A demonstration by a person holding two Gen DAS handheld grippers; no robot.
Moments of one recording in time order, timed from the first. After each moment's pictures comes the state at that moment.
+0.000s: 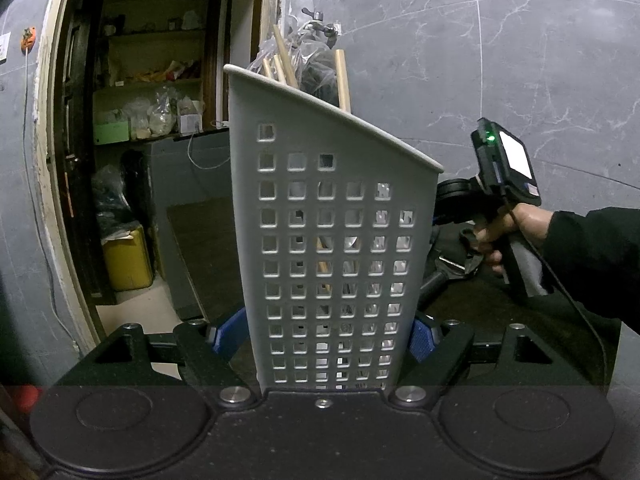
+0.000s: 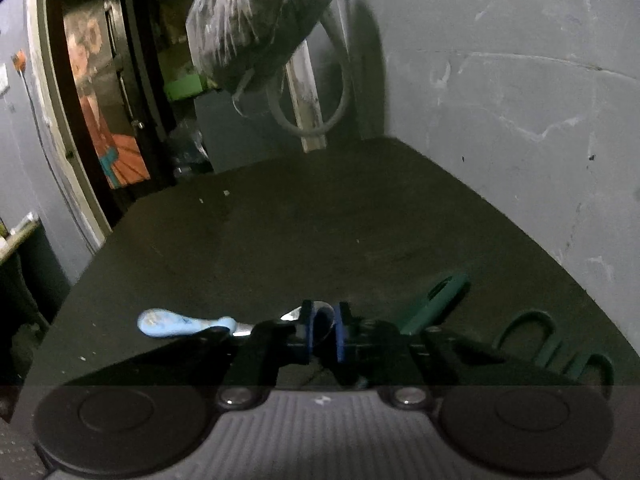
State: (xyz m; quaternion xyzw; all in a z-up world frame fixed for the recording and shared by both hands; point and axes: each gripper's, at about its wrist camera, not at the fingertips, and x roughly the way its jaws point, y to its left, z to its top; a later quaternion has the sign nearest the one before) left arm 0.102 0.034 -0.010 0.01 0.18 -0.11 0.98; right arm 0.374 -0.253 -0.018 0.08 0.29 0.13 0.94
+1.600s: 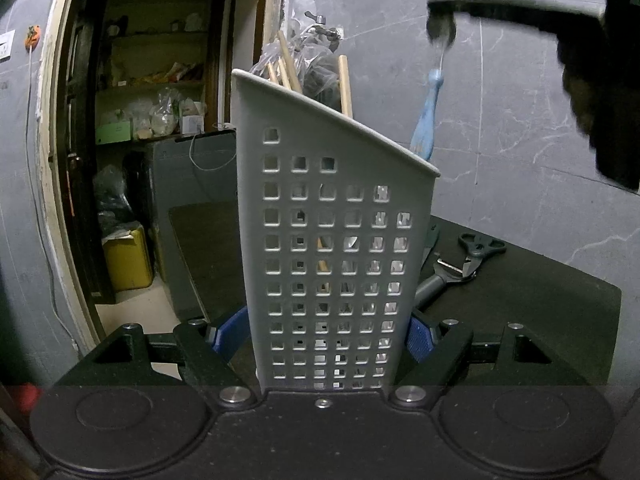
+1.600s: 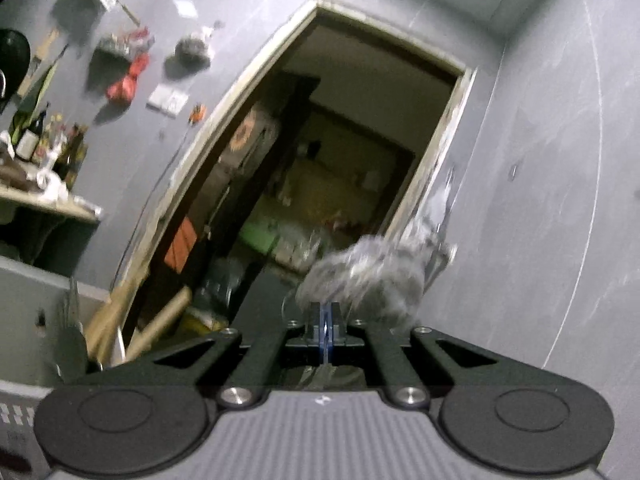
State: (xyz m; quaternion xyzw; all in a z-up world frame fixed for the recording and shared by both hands) left arm 0.097 0.036 -0.009 0.01 0.17 -0.11 0.98; right arm 0.169 -0.180 0.128 -0.23 -0.10 0.16 0.95
